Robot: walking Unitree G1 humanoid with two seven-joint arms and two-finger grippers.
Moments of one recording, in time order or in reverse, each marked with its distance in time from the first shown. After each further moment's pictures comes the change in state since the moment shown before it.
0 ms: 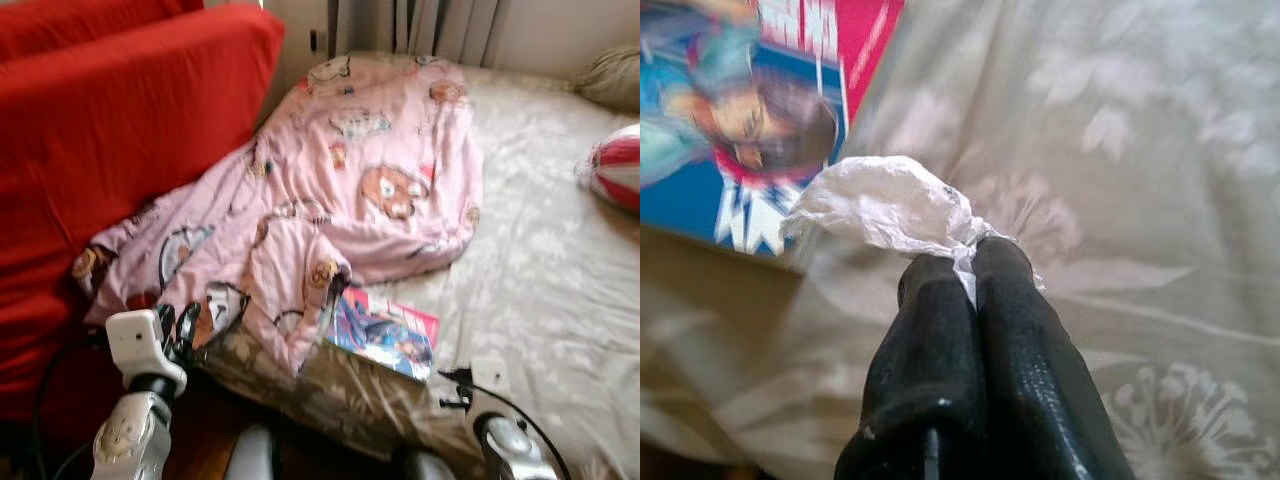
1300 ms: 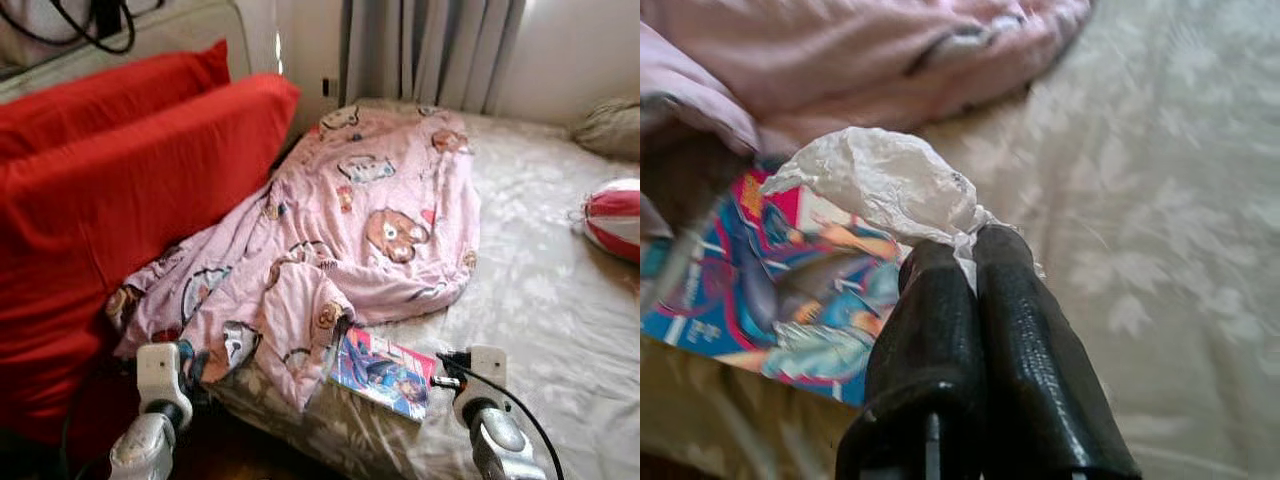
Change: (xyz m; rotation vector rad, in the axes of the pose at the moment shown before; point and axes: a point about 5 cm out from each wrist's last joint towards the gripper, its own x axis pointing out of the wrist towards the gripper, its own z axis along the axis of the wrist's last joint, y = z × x) left arm -0.005 0.025 -0.111 0.040 0.436 -0.024; right arm 0.001 0.010 0.001 0.098 -0.040 0.019
